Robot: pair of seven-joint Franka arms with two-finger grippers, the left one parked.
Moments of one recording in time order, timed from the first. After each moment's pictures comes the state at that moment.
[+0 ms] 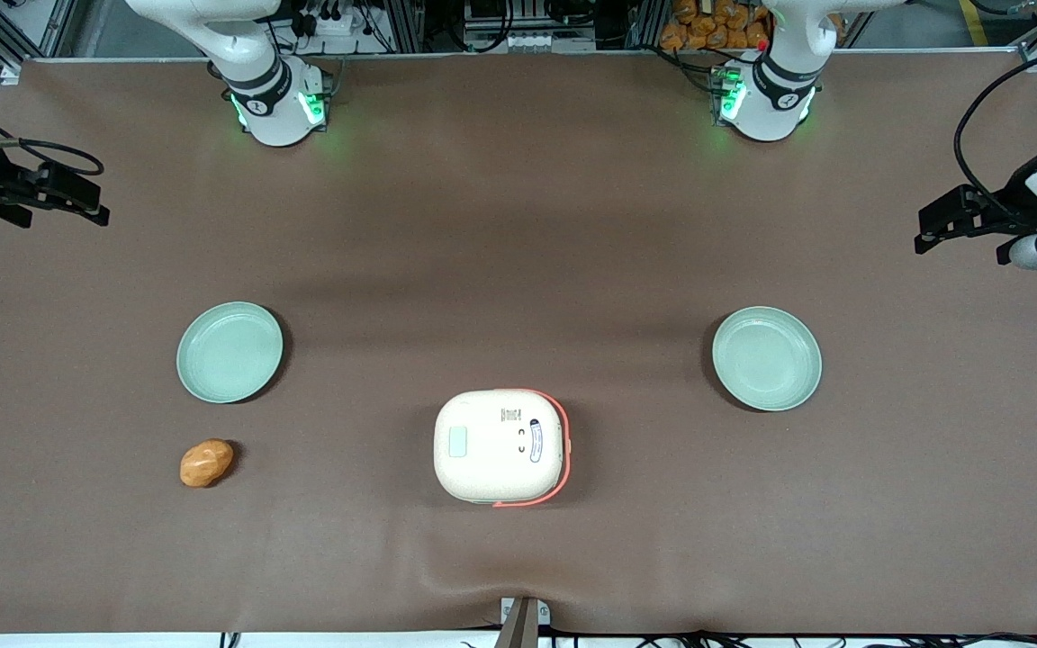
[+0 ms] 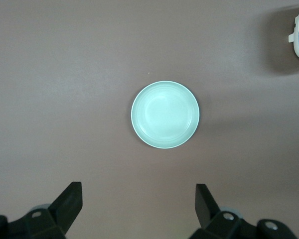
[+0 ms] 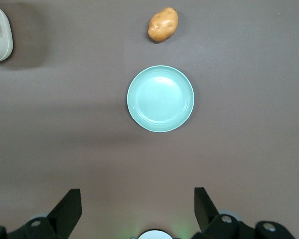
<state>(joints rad) 0.02 -0.02 -0.02 -1.57 0.03 1.44 0.00</state>
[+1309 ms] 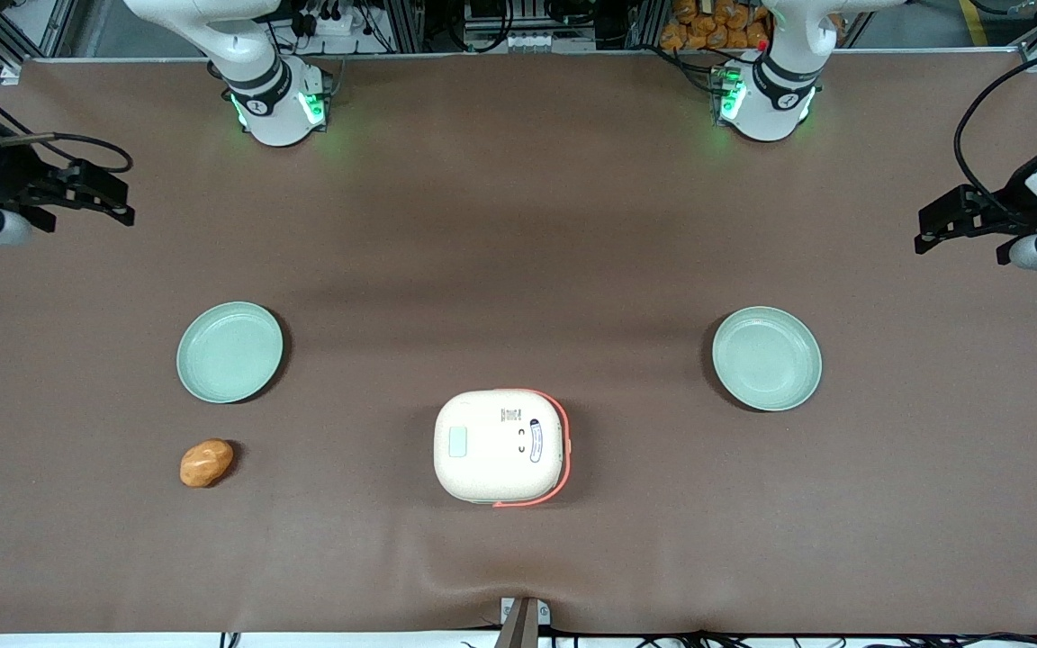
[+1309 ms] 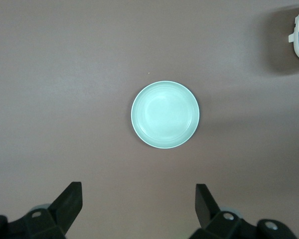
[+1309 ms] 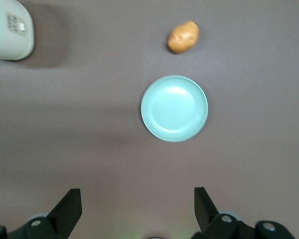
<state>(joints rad) 0.11 -0.01 -0.02 -1.55 0.03 1.50 0.00</state>
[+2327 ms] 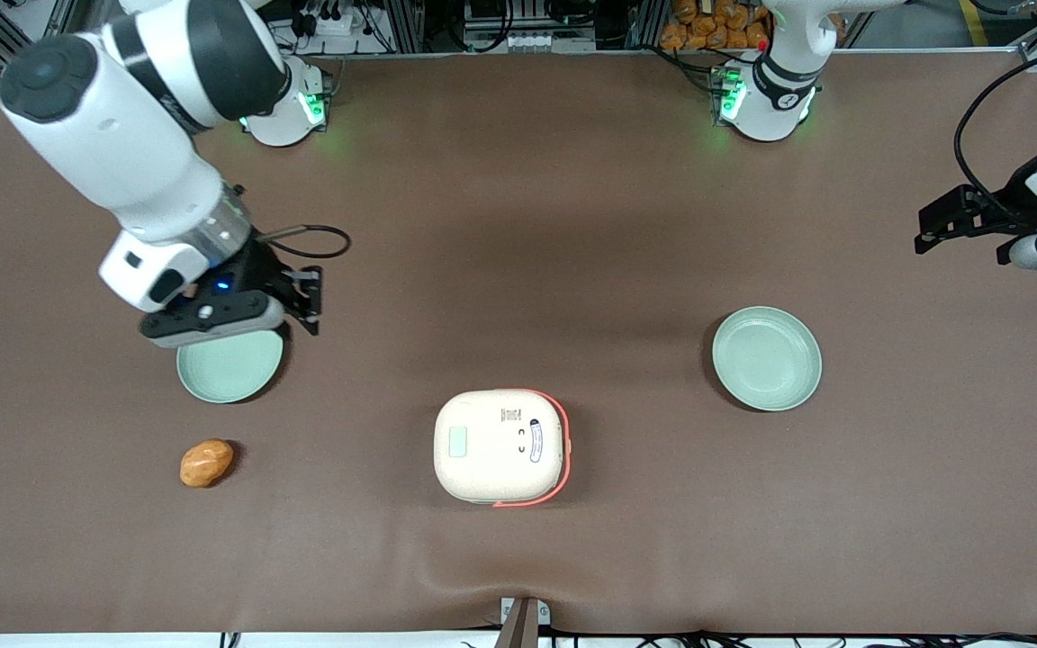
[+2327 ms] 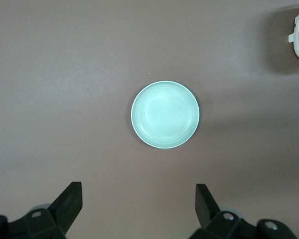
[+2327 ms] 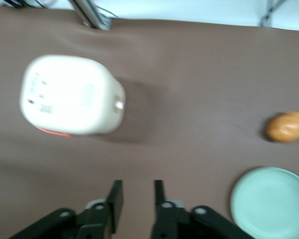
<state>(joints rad) 0.40 0.24 -0.01 -1.49 0.10 1.98 0.21</state>
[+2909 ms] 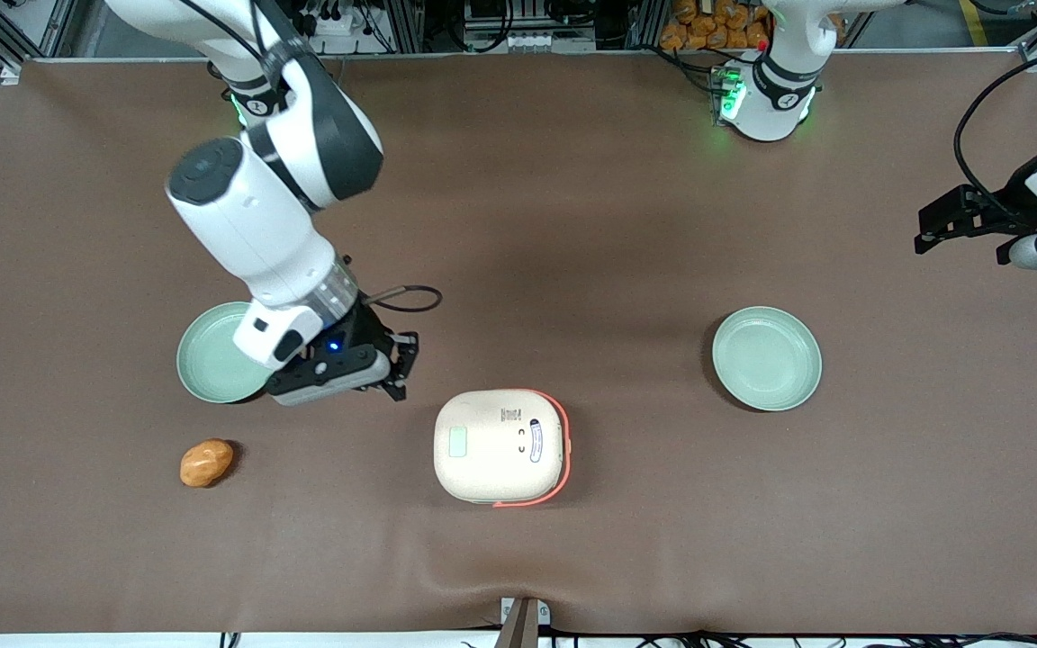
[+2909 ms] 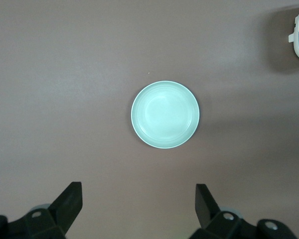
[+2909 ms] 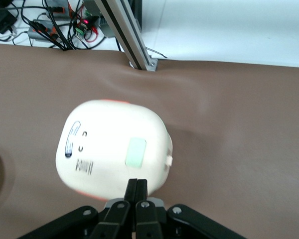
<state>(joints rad) 0.49 0.46 -0.01 -1.46 0.13 2.37 0.21</state>
